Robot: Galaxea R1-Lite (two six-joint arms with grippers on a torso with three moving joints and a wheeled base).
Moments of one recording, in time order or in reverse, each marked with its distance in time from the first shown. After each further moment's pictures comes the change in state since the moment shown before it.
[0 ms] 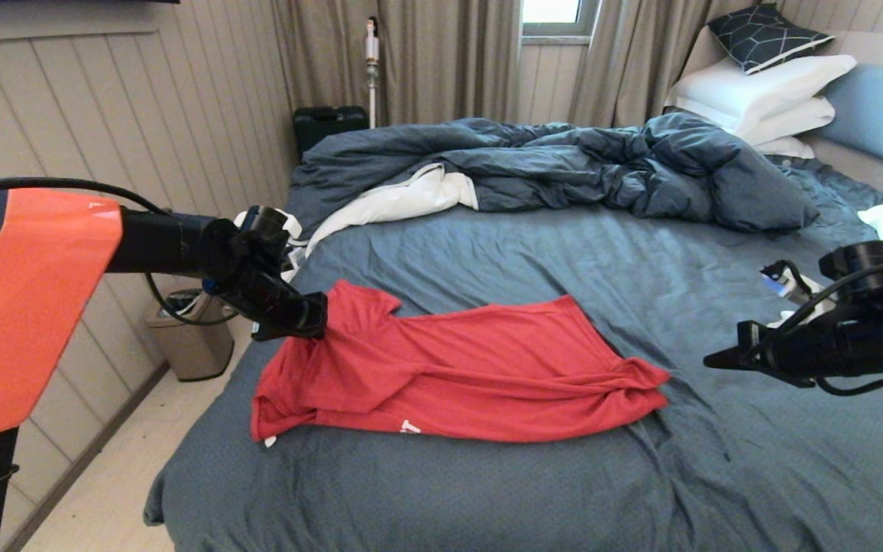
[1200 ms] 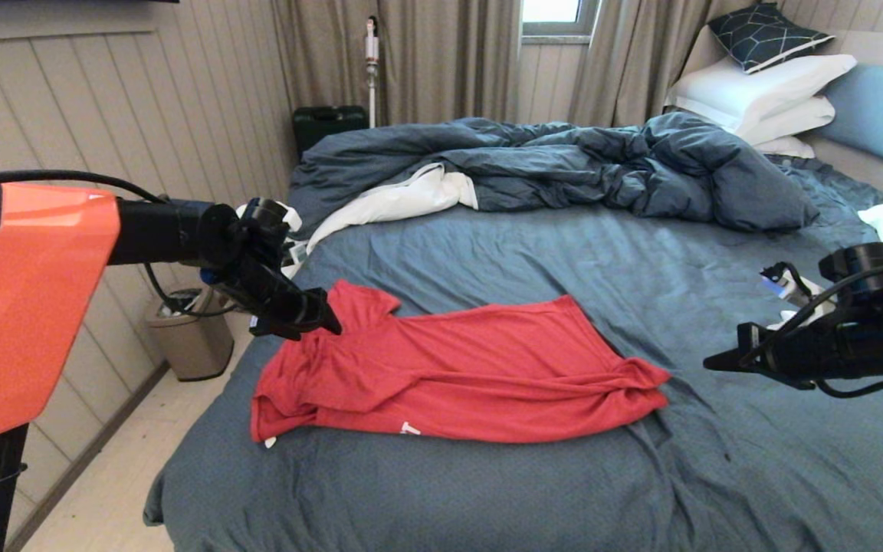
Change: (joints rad) left arm 0.000 0.001 -0.078 0.124 -0.012 0.029; right arm 0.001 -0.003 0.009 -0.001 0.001 -0.001
